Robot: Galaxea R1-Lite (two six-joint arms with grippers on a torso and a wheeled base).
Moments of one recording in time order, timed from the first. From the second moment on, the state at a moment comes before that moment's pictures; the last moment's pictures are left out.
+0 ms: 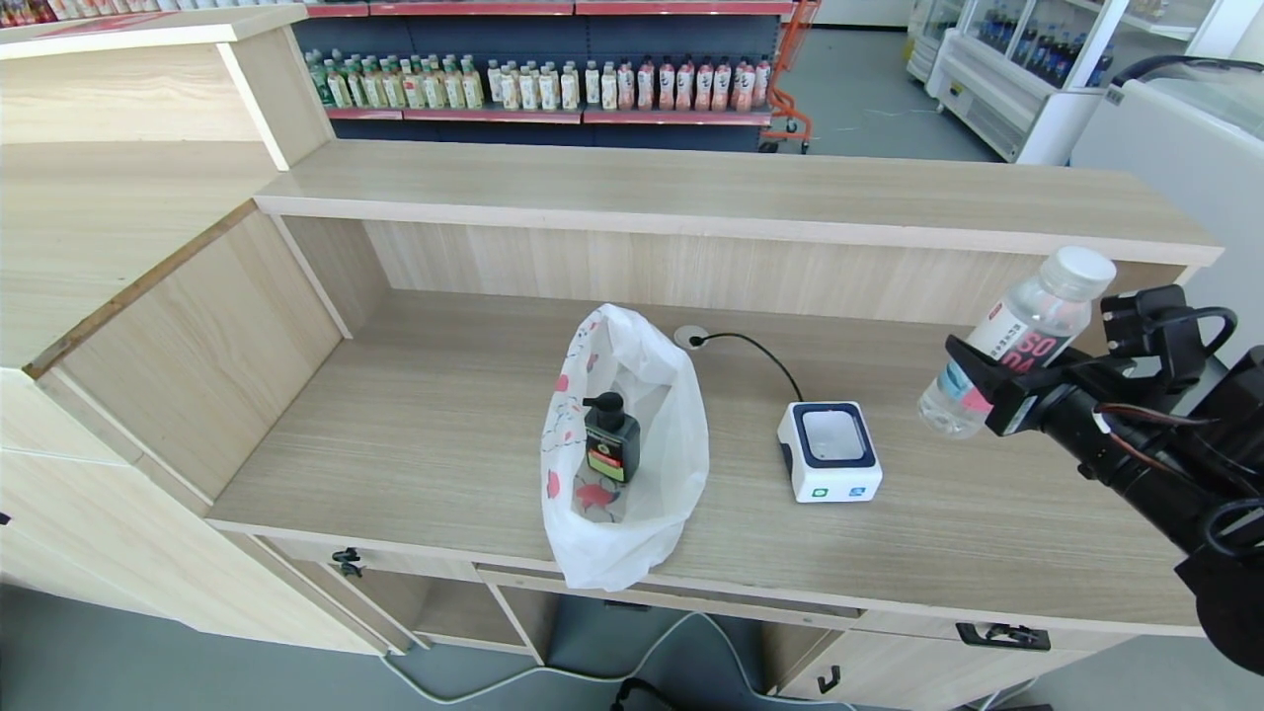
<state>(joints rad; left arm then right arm) -0.01 0.00 0.00 0.04 -0.04 0.03 0.06 1.79 -0.43 -1.57 0.19 -0.11</state>
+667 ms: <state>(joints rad) -0.01 0.00 0.00 0.04 -0.04 0.03 0.07 1.80 -0.44 -1.57 0.22 -0.09</state>
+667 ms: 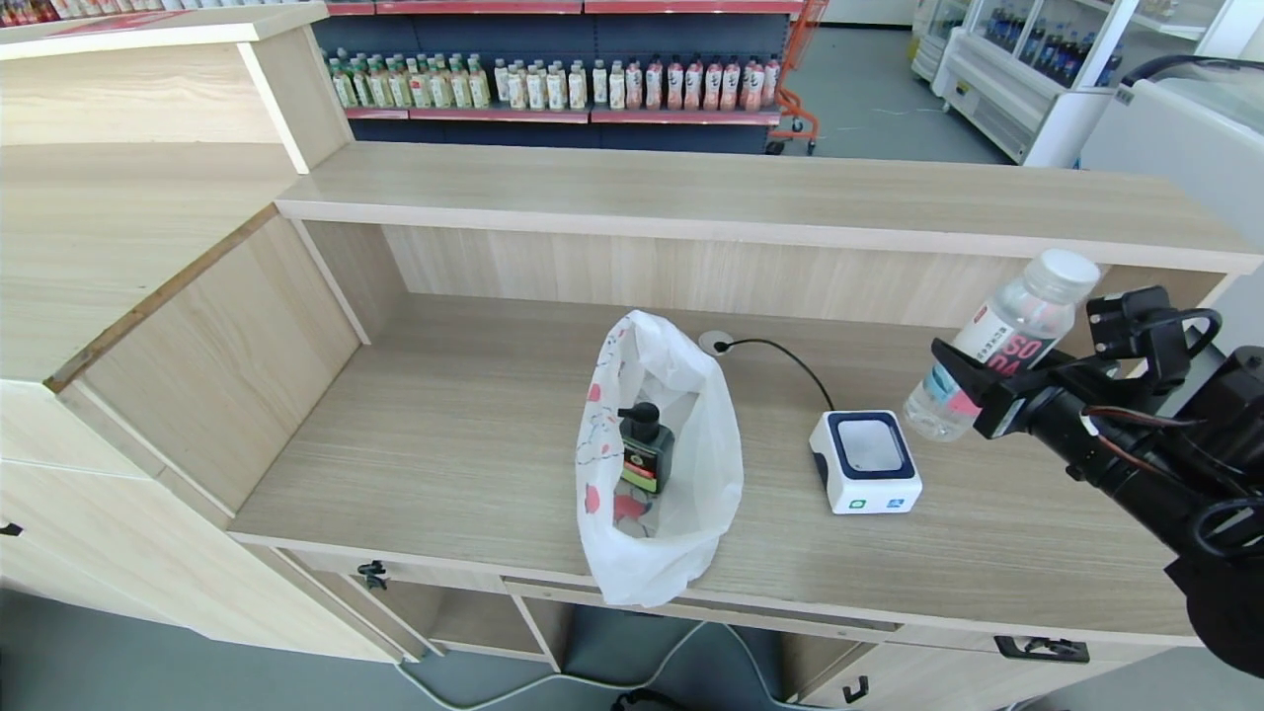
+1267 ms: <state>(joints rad) -0.01 0.00 0.00 0.04 -0.04 0.03 0.08 2.04 -0.72 -1.57 0.28 -0.08</state>
